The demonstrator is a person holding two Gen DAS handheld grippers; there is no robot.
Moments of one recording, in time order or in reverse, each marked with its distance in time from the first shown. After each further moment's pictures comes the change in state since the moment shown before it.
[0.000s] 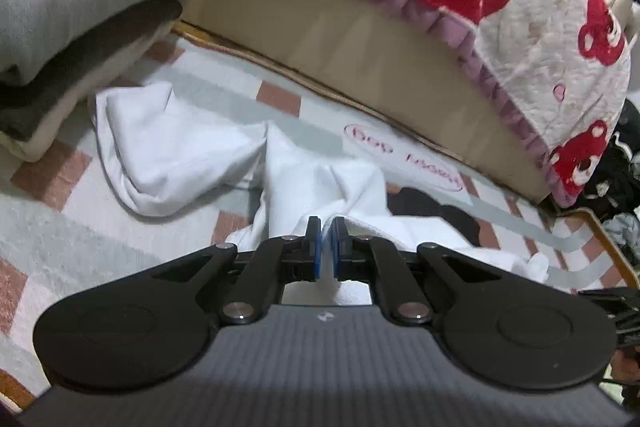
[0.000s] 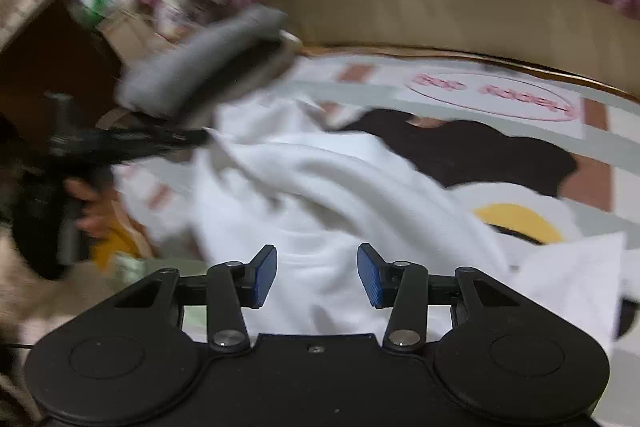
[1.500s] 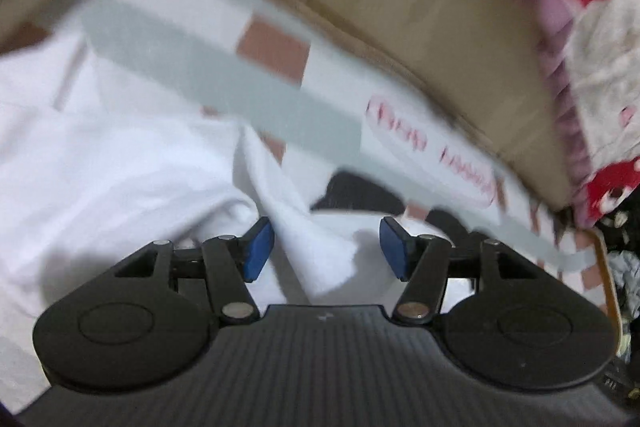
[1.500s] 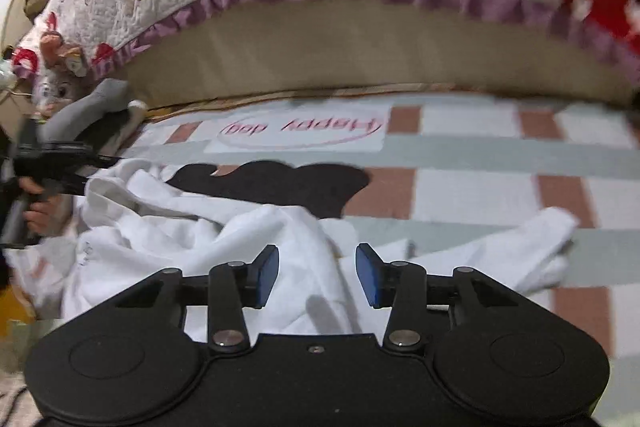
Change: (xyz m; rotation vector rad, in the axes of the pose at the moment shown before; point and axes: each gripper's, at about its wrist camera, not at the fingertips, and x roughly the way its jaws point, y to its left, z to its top) left arm 0.175 0.016 0.079 -0.178 0.322 -0.026; right arm -0.040 -0.142 -0.011 0.186 -0.157 -0.227
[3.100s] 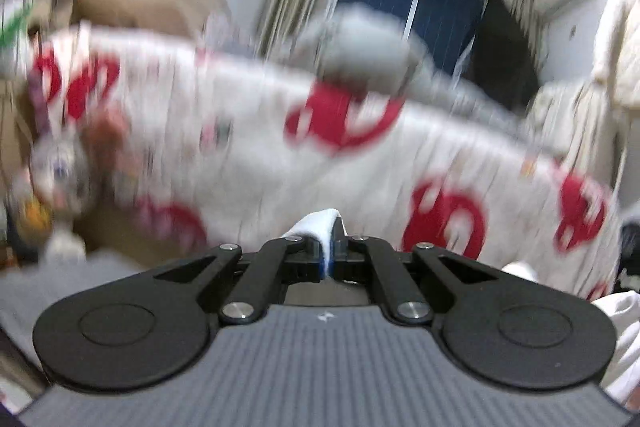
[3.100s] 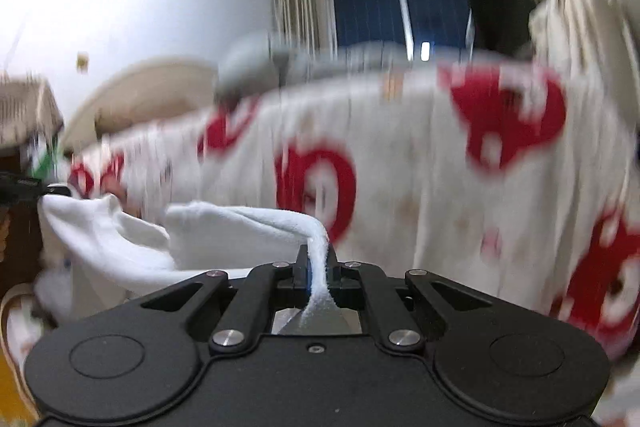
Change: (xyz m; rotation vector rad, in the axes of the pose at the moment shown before) left arm -0.390 -0.133 -0.035 0.325 -1.013 0.095; right arm -0.197 0.126 0.077 -0.291 -0.726 -0.045
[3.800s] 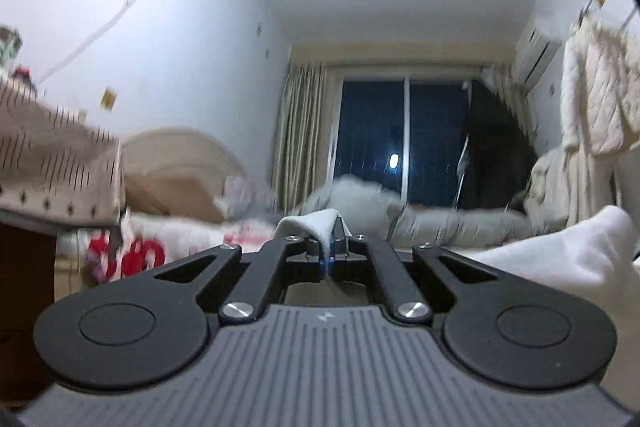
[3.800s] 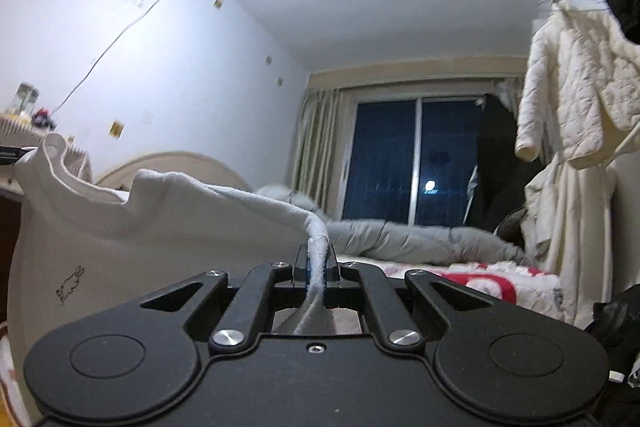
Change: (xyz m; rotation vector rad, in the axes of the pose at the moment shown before) left arm -0.164 -0.082 0.068 0.174 -0.286 0.104; right arm -0.136 0.037 0.107 -0.220 -0.270 -0.007
